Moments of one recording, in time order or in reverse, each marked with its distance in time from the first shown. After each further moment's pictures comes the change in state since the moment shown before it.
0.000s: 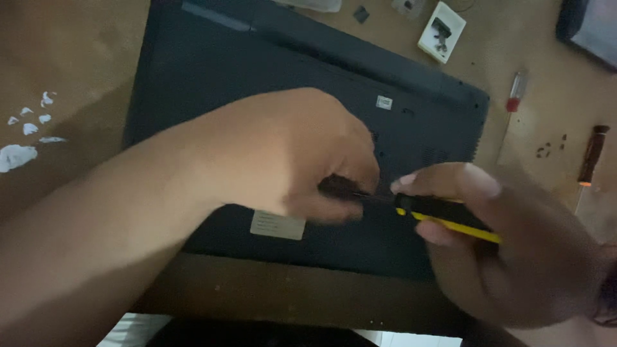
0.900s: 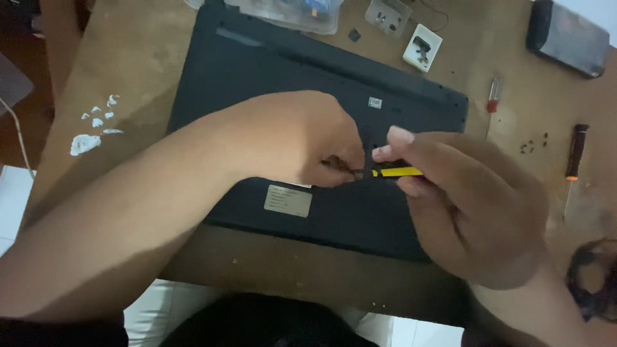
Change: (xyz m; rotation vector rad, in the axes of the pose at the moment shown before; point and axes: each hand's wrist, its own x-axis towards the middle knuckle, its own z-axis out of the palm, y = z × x) left_hand 0.008 0.030 -0.006 0.258 -0.236 -0.179; right_hand 0.011 -0.047 -0.002 -0.074 0.345 -0.152
